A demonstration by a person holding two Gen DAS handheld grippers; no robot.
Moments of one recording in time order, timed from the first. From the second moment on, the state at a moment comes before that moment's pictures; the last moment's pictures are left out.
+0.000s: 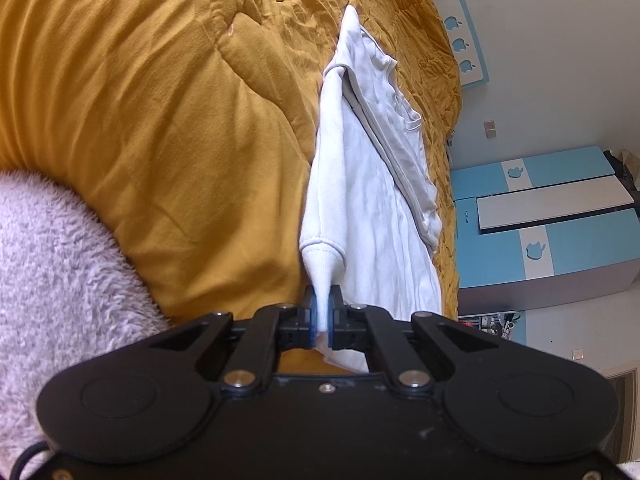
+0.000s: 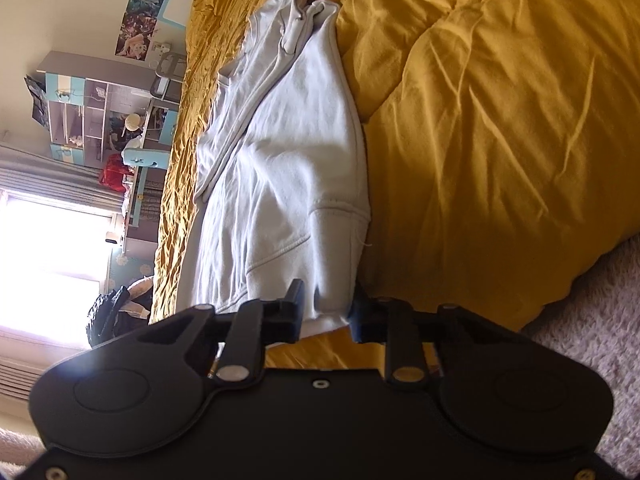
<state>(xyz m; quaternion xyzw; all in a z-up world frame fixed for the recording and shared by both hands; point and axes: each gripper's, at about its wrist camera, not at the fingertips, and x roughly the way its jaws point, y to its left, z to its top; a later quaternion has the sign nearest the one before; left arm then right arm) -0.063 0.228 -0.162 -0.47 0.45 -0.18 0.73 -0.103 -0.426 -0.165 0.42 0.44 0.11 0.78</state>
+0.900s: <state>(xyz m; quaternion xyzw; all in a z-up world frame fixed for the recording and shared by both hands) 0.139 0.211 -0.071 -0.55 0.25 -0.30 0.74 0.055 -0.437 -0.061 0.50 0.22 0.15 0.82</state>
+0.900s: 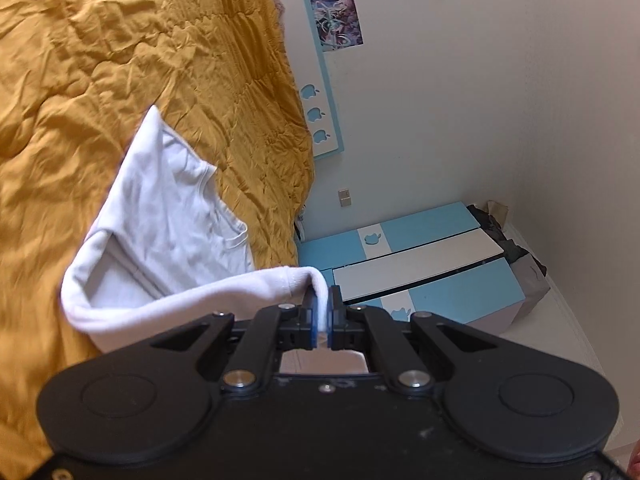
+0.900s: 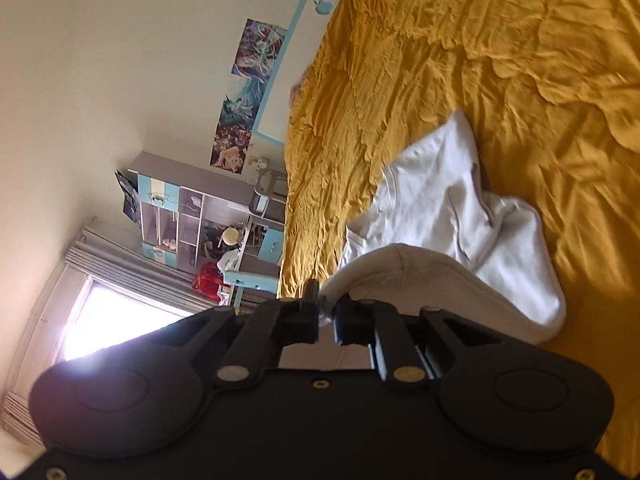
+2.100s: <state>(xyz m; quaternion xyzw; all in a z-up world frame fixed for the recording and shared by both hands) 0.240 0.180 -0.166 -0.18 0.34 -0.22 0.90 0.124 -0.425 -0.088 -0.02 0.27 0.00 0.96</state>
